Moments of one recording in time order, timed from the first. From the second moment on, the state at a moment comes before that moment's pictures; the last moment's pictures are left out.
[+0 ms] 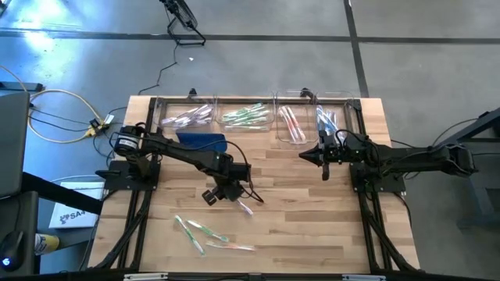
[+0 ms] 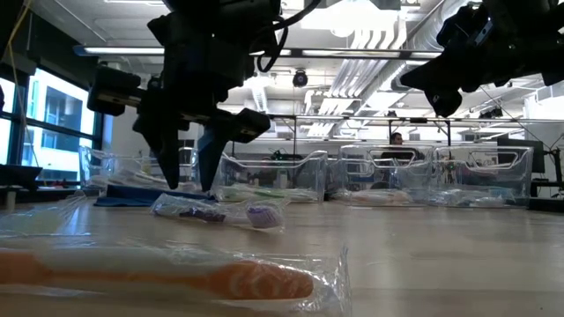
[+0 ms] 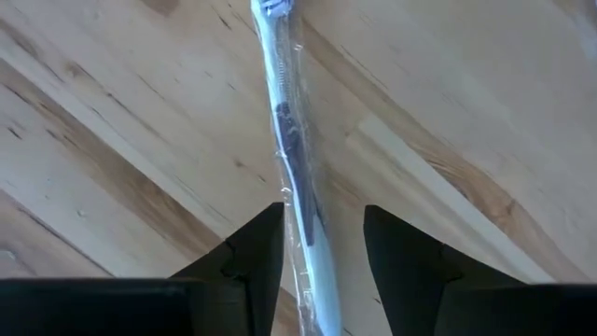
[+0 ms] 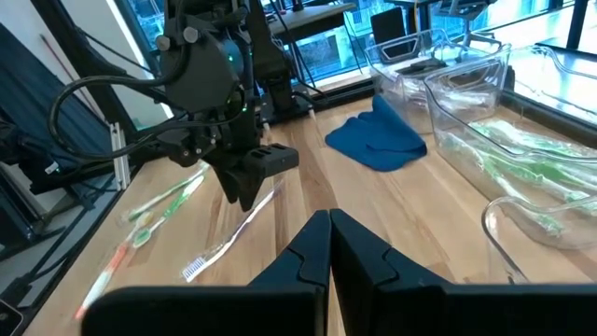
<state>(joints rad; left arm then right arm) -0.10 1.80 1.21 -0.70 0.24 0.73 -0.17 0.66 0.21 0.29 -0.13 0.26</state>
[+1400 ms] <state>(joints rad) -0.10 1.91 1.21 -0.55 0.24 0.65 -0.17 0.66 0.21 0.24 -0.13 0.26</state>
